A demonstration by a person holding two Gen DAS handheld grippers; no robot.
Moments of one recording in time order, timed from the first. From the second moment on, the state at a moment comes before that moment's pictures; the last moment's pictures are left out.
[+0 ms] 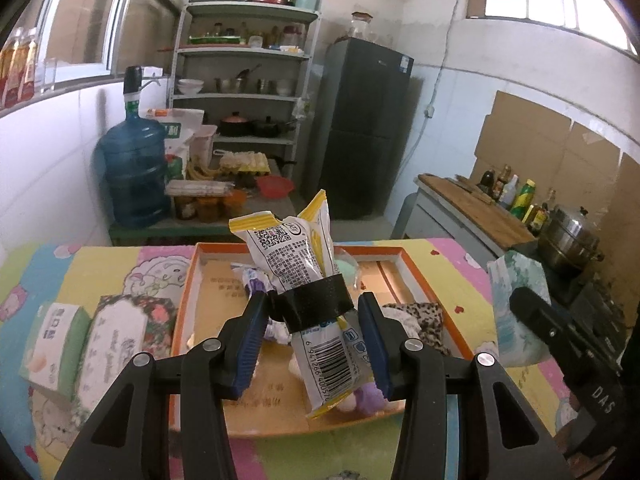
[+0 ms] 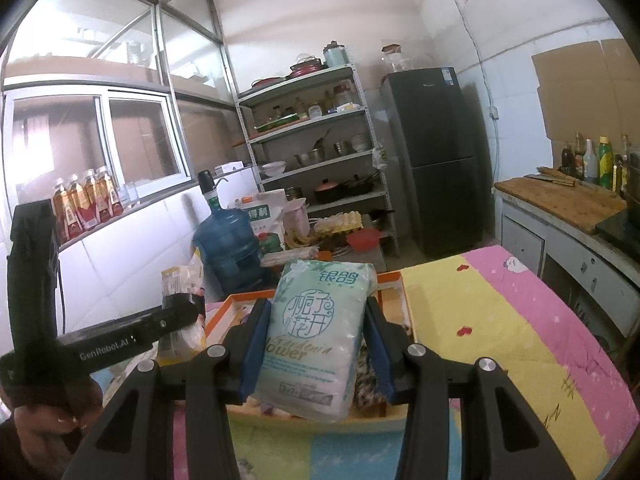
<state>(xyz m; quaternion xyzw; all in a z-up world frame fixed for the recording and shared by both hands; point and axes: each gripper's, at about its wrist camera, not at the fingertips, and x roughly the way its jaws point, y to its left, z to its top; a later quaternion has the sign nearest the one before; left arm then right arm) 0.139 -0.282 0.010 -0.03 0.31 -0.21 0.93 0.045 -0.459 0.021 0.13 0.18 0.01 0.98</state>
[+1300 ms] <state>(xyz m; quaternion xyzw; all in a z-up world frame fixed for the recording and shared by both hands) 0.238 -0.343 -0.051 -0.03 0.41 -0.20 0.89 0.199 -0.496 -0.034 0.14 0.31 0.02 0.94</state>
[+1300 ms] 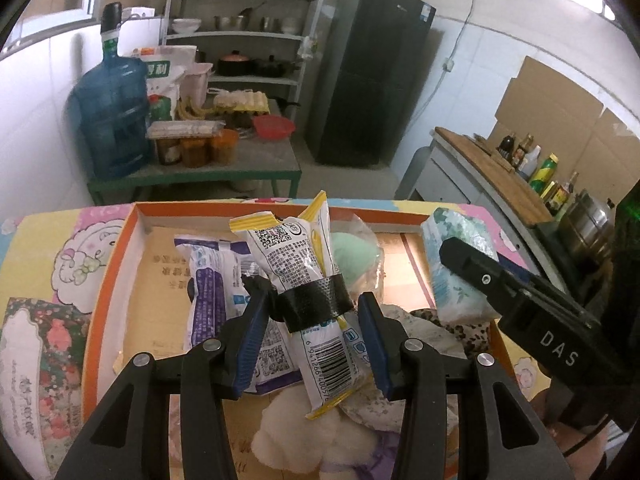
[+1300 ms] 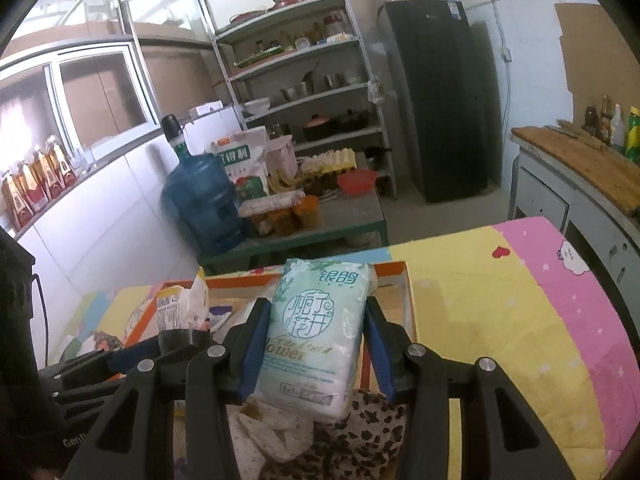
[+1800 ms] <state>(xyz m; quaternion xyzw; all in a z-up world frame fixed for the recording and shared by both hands) 0.242 -0.347 -0.064 -0.02 0.42 -0.21 0.88 0.210 -0.492 -0.053 0.13 0.36 0.03 0.92</state>
